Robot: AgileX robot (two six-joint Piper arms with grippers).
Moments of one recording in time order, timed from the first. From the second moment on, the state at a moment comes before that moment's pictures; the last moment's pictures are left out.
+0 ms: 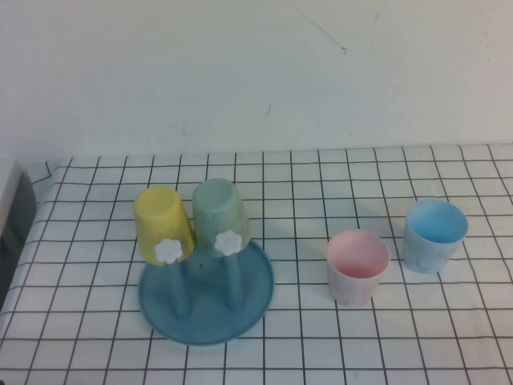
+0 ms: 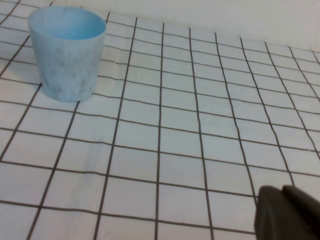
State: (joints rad) right arm -0.05 -0.01 0.02 -0.04 0.44 -0.16; left arm -0.08 -0.01 0.02 -0.04 0.36 -0.08
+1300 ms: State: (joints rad) right arm -0.05 -0.01 0.03 -0.04 -0.33 -0.16; left arm -0.08 -0.01 0.02 -0.03 -0.30 -0.08
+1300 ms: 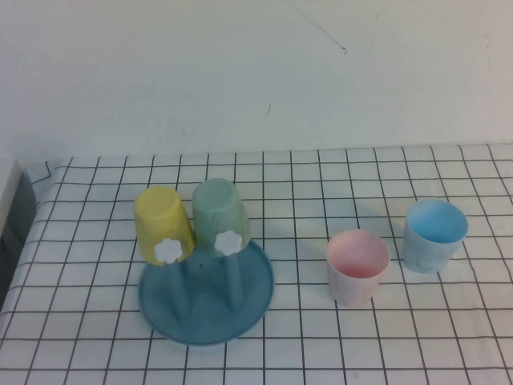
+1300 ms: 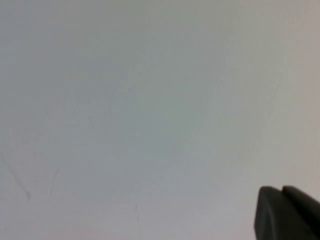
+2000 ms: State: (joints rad) right arm -0.05 -0.01 -0.04 -0.04 -0.22 -0.18; left arm -0.08 -0.01 -0.07 -0.07 -0.35 -0.13
